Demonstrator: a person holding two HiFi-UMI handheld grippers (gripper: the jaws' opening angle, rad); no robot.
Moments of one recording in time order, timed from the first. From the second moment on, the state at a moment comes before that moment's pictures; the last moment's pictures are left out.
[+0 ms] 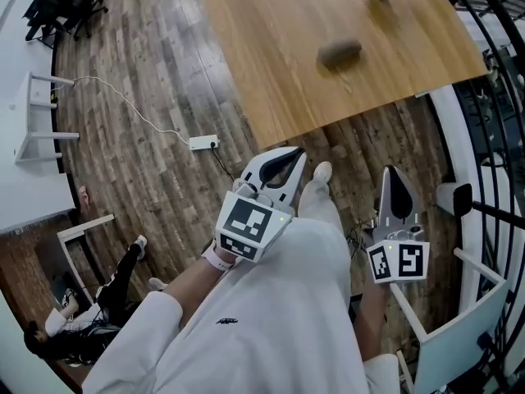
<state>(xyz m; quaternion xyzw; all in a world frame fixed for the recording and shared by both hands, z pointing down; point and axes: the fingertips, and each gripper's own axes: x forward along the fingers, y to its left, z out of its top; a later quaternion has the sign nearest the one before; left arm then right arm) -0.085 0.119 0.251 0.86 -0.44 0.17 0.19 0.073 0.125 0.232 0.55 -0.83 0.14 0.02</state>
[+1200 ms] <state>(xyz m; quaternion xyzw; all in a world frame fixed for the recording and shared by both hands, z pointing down) -0.046 -0.002 0.250 0.83 -0.49 0.20 0.19 0.120 -0.017 0.231 0.51 -0.85 0.16 0.00</state>
